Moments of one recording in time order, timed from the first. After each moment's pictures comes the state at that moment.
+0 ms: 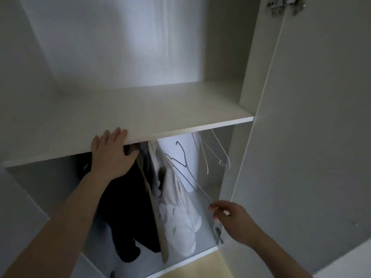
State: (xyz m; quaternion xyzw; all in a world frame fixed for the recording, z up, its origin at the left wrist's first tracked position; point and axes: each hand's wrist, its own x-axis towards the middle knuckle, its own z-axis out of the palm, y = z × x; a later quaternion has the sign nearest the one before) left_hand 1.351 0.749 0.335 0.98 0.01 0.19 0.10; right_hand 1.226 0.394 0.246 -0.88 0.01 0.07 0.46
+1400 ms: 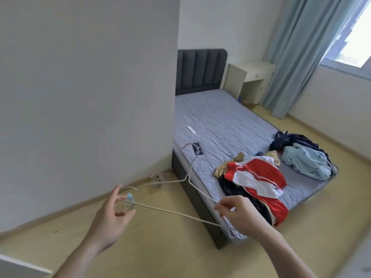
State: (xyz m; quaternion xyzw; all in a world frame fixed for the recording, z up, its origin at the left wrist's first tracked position) left_hand 0.648 0.317 0.163 0.62 -0.59 -0.40 0.33; right_hand 0.283 0.374 0.214 -0.60 0.71 -0.20 0.31
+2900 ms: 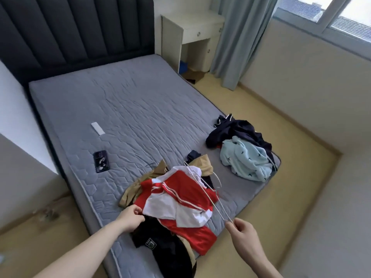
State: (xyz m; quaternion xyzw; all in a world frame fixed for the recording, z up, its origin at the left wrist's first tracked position) left_hand -0.097 -0.055 -0.047 0.63 -0.57 -0.52 -0.07; right_hand -0.394 0.160 0.067 -0.28 0.85 -0.29 0.33
